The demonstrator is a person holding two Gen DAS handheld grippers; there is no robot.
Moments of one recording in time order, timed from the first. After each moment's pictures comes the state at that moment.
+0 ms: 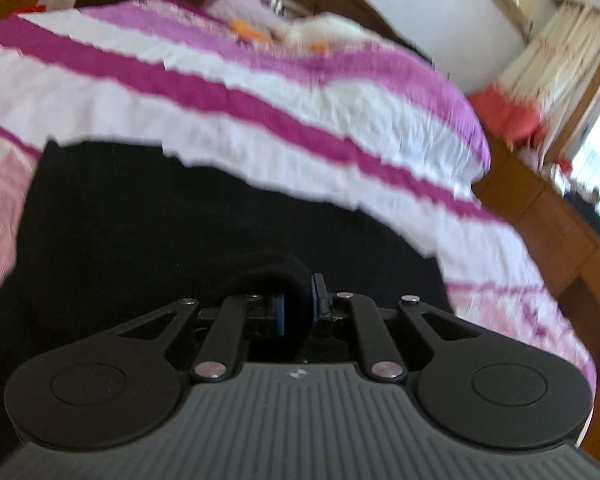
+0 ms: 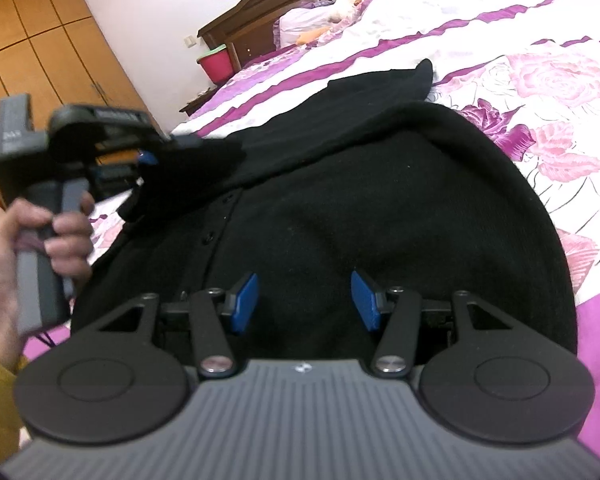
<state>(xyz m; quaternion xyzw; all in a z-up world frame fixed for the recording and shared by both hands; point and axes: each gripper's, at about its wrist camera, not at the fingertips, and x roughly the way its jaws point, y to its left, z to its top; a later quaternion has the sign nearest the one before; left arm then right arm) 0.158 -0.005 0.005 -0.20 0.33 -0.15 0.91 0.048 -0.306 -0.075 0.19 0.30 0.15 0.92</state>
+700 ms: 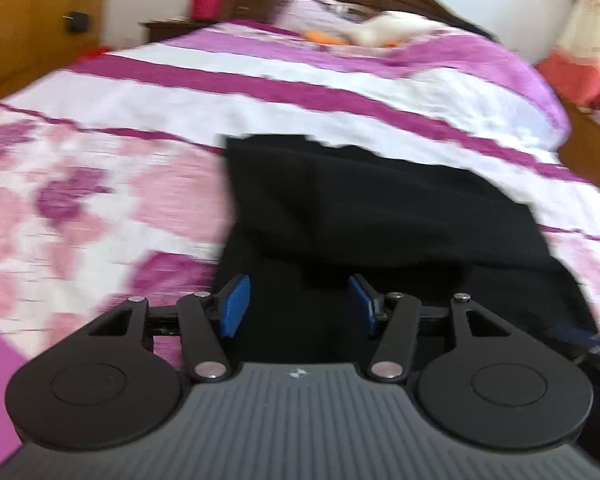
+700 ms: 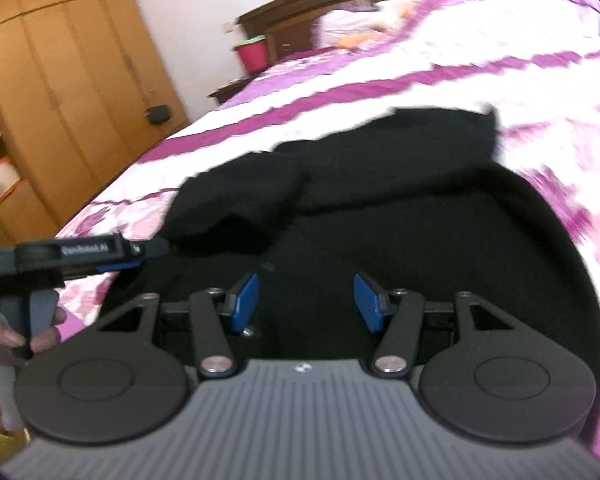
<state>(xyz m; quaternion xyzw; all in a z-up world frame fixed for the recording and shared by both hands) 0.056 0.074 0.008 -0.09 0.34 0.01 0.94 0.072 -0.246 -0.021 0.11 0.29 0.20 0.93</state>
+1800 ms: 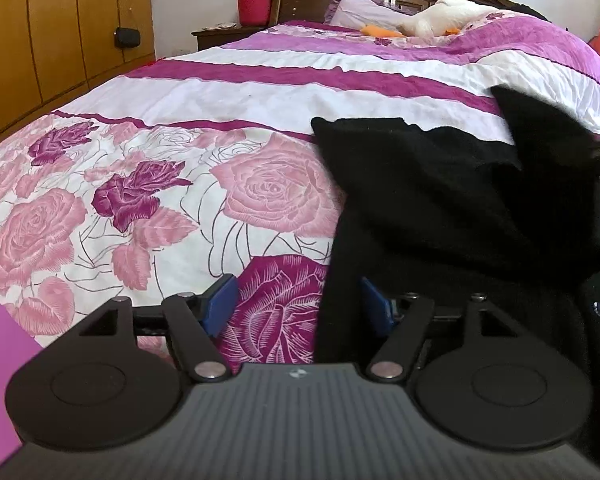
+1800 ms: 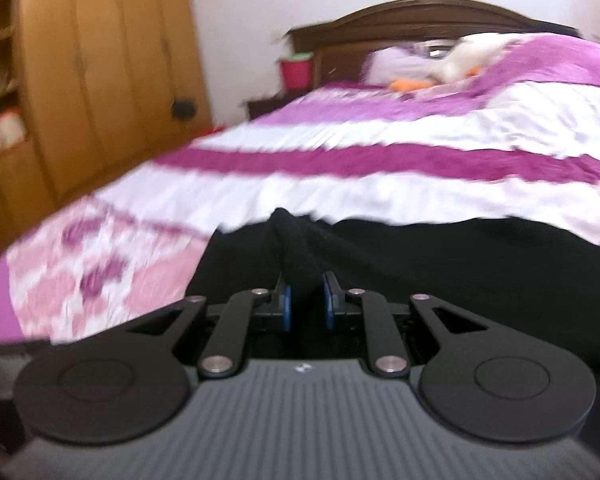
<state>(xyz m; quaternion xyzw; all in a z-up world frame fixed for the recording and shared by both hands) 0.080 0.104 -0.026 -0.04 0.34 0.08 0.94 0.153 -0.172 0.007 0.05 0.23 0.19 0.95</state>
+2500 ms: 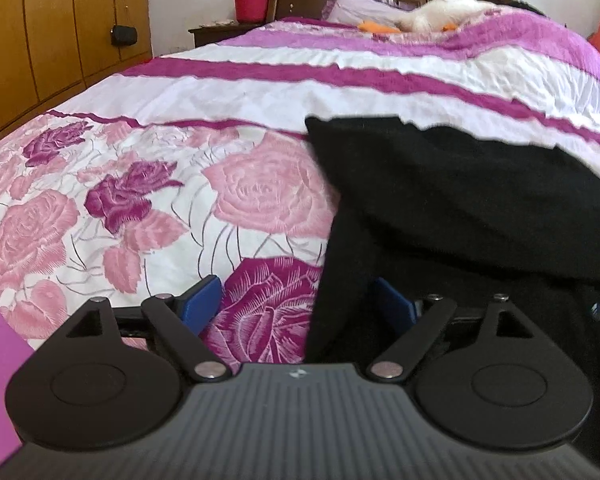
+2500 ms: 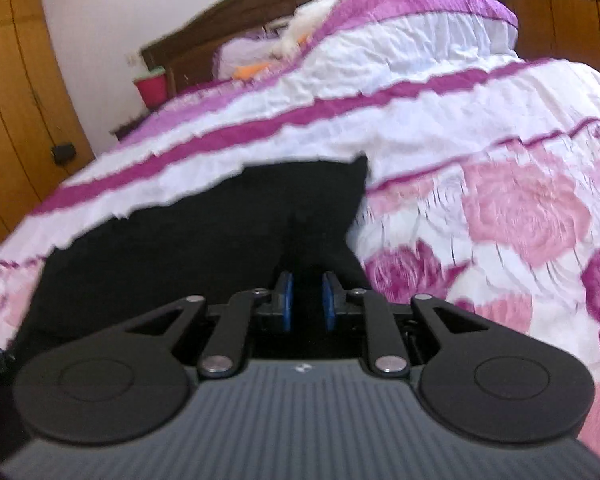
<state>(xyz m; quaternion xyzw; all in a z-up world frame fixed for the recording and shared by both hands) 0.086 0.102 -0.022 -0.04 0.34 0.08 0.94 0.137 -0.329 -0.032 0.12 0.25 0.04 0.96</state>
